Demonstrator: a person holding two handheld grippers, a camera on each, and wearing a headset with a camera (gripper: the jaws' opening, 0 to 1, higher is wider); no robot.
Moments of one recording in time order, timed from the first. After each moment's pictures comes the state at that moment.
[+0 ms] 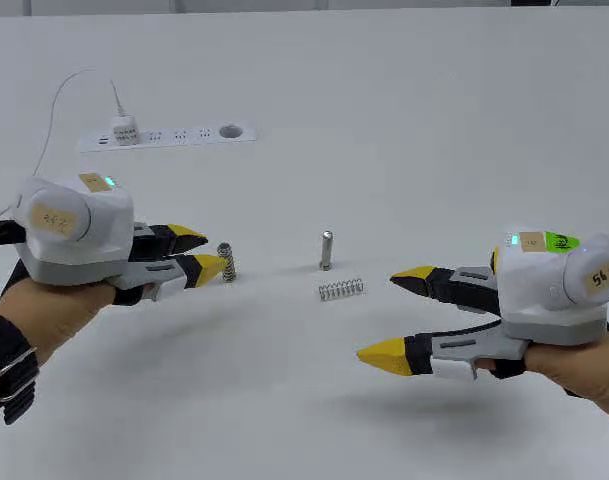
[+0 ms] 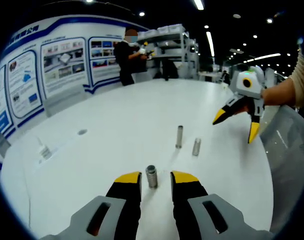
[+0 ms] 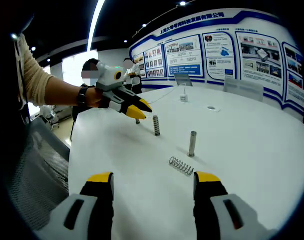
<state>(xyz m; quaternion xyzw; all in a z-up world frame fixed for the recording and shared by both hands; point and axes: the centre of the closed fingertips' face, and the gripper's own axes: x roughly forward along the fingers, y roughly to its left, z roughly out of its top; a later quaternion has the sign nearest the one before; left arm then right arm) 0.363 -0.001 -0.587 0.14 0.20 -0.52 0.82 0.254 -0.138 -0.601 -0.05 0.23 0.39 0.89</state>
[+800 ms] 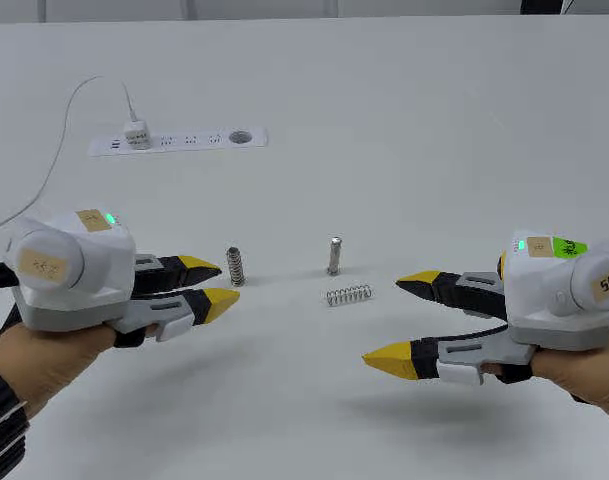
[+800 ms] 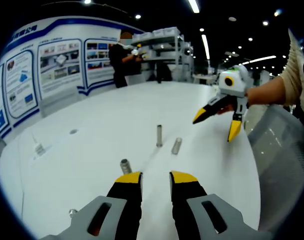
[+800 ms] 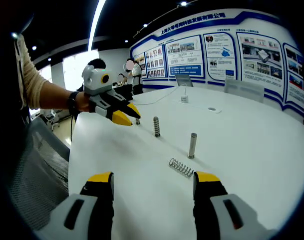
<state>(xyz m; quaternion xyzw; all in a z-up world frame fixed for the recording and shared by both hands) 0.320 -0.008 -0.586 0.13 0.19 -0.54 0.81 0.255 -0.137 -0.599 -0.05 0.22 0.39 0.89</state>
